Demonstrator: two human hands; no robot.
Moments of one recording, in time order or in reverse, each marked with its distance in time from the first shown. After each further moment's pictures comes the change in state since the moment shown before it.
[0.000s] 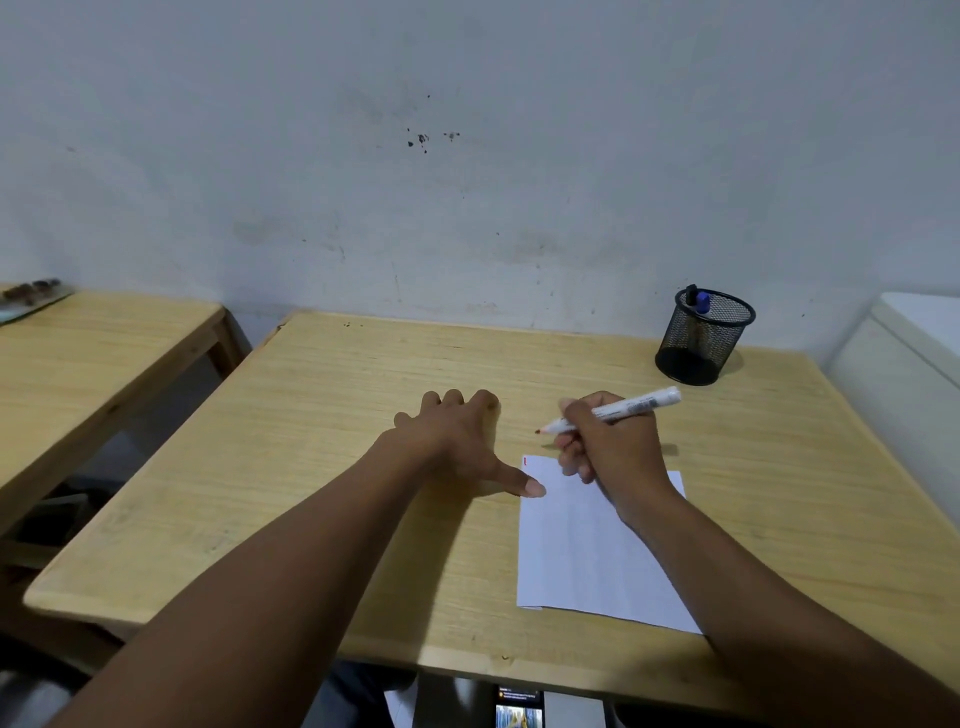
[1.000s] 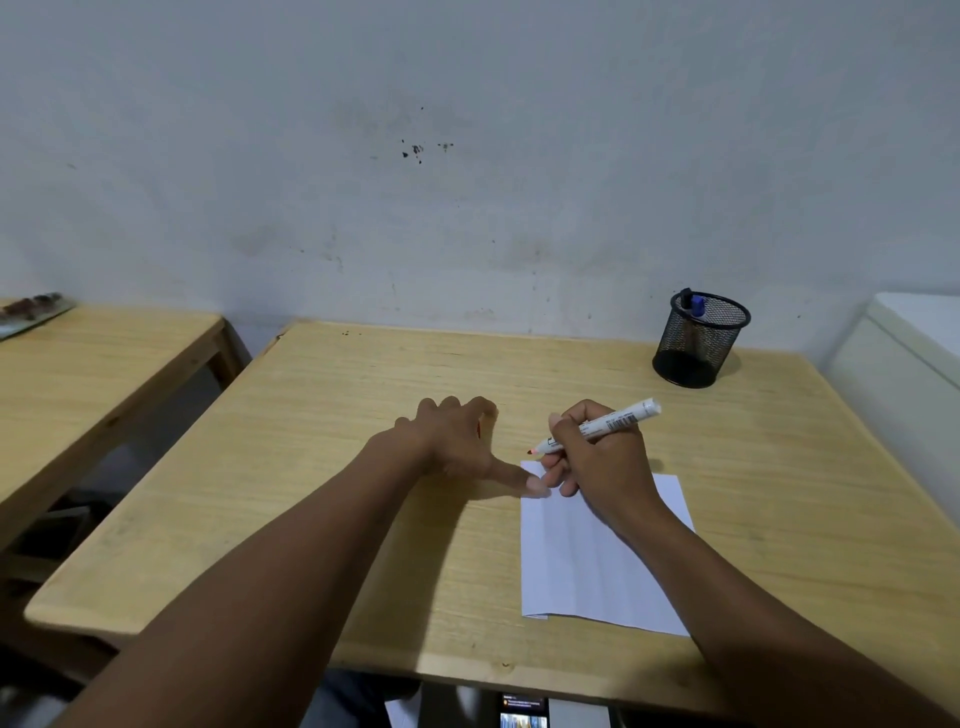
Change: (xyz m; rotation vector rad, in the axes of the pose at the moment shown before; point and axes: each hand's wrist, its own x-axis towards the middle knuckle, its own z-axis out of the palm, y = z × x) left_hand 0.005 -0.007 -0.005 -0.057 -0.038 0.026; right_hand -0.006 0.011 0.005 -0.091 -0.051 -0.119
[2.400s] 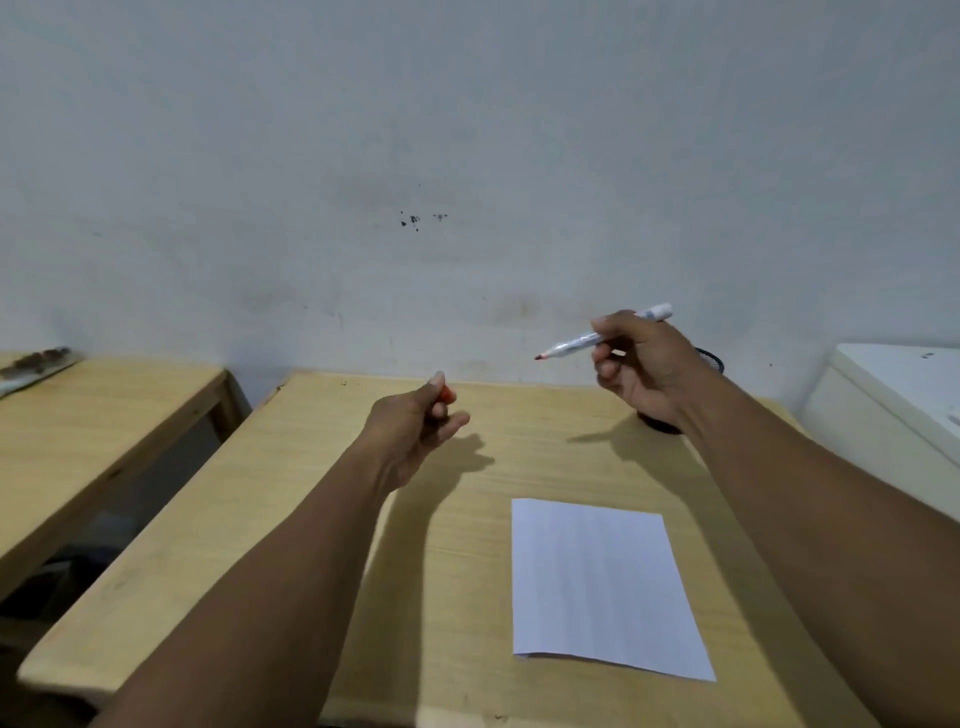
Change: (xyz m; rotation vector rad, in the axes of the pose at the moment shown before) left_hand 0.016 -0.022 -0.037 -1.695 0.279 0.078; right_hand 0.086 -0.125 -0.051 0.377 -0.138 0.148
